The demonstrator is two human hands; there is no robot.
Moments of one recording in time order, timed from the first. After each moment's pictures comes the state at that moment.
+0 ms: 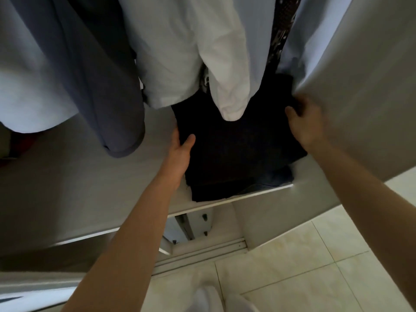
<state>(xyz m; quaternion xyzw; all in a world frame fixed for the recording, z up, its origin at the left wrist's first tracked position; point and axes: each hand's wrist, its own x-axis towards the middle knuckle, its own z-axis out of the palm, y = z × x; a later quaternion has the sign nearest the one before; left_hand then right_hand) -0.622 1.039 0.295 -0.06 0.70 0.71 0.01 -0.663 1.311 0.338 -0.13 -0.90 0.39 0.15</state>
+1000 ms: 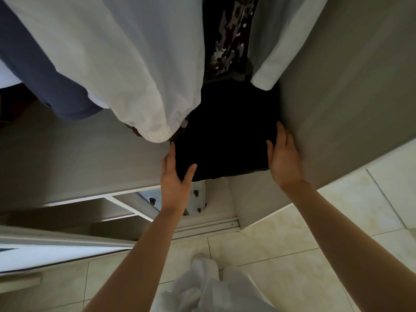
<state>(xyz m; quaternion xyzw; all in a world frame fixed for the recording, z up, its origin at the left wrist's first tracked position) -0.527 1.068 0.187 -0.09 0.81 0.57 -0.11 -0.588 1.322 0.225 -0.02 -0.97 0.19 0.14</state>
